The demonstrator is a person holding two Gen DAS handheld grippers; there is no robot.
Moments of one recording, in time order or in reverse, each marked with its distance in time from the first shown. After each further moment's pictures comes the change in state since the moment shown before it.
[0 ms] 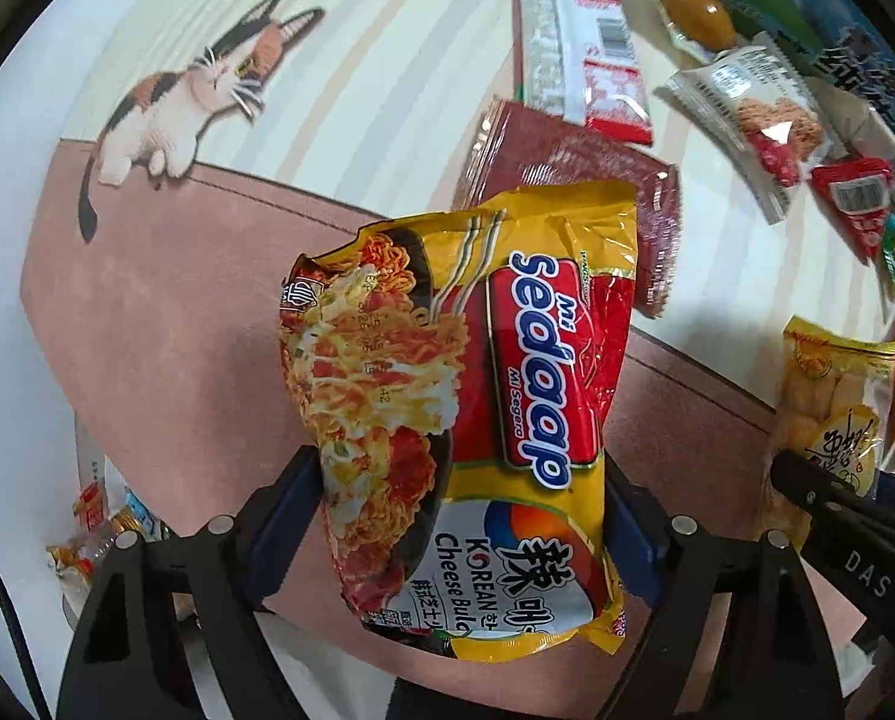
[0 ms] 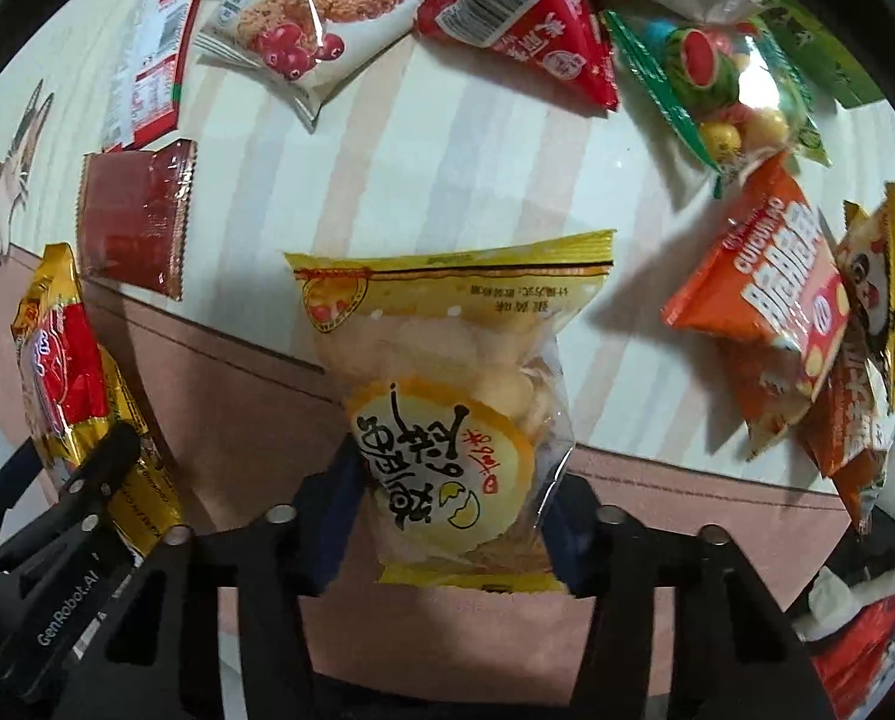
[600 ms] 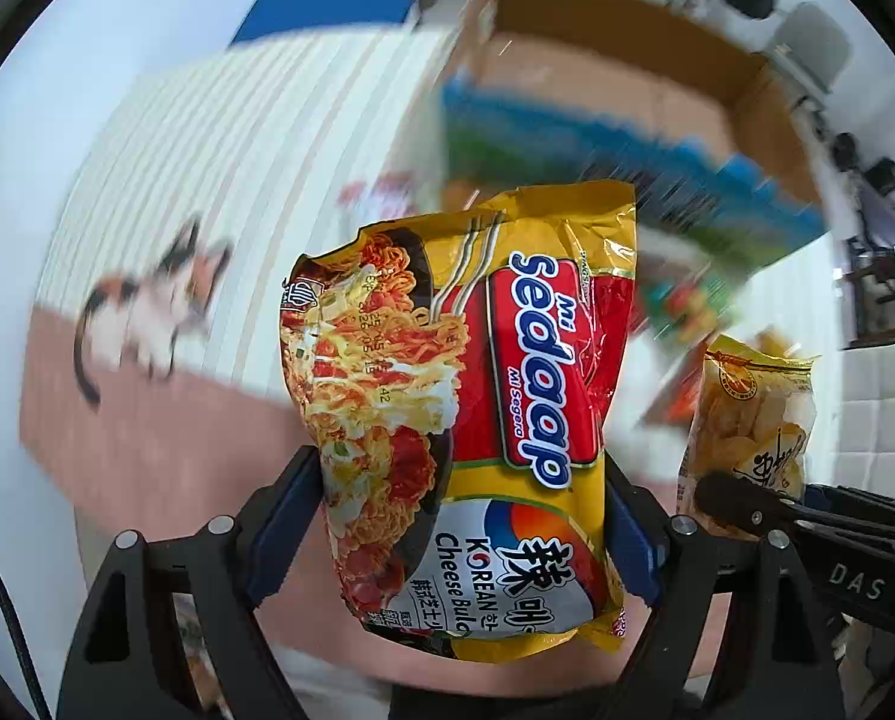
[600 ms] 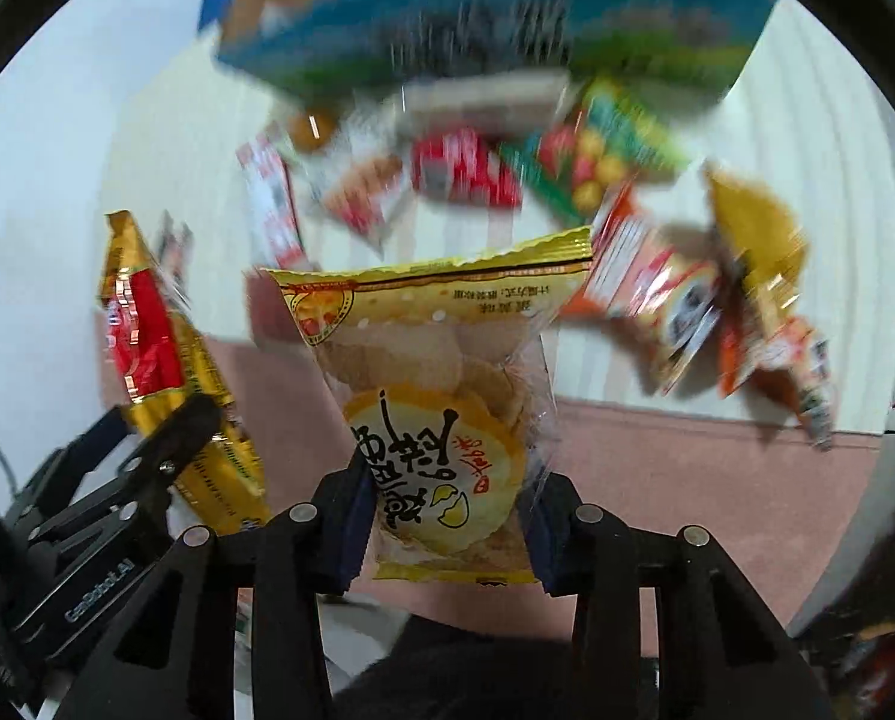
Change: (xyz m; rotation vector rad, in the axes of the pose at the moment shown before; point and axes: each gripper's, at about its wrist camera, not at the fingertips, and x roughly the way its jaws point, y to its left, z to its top) left arm -0.154 -0.066 0.038 0.215 -0.222 -0.157; right arm -0.185 -0.116 -0.027 0.167 -0.178 0.348
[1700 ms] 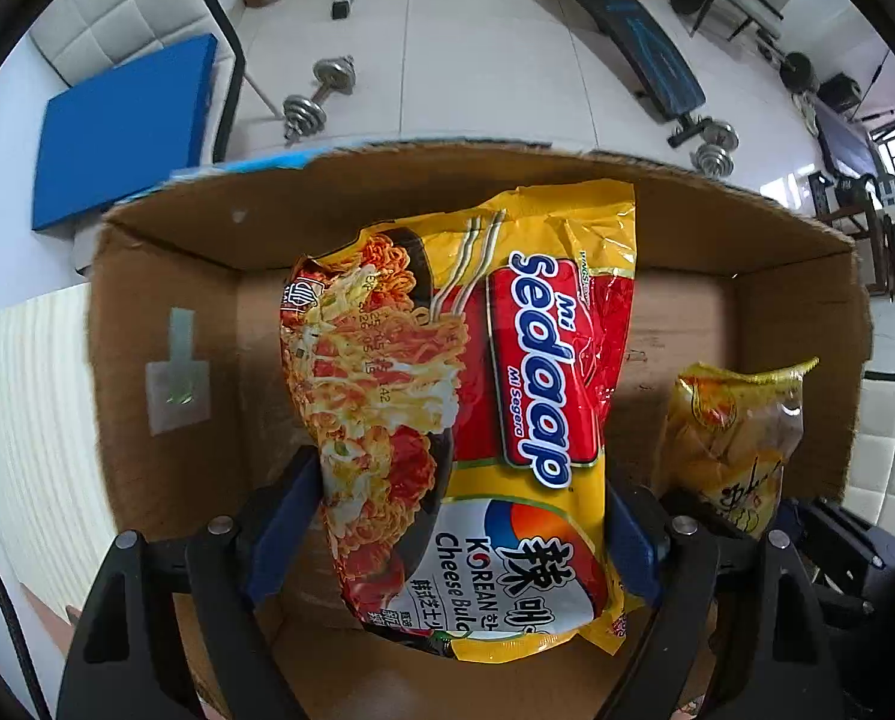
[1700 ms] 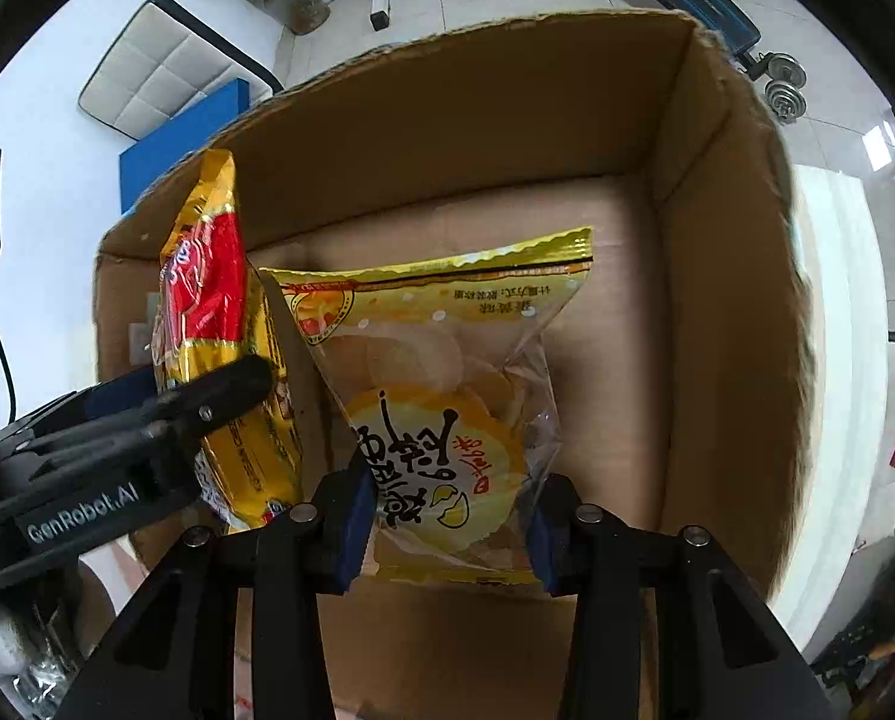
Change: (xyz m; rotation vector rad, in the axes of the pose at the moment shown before) left arm 0.136 -0.129 0.328 0.216 0.210 -0.088; right arm 0.053 -0.042 0.329 0.128 -0.083 -0.055
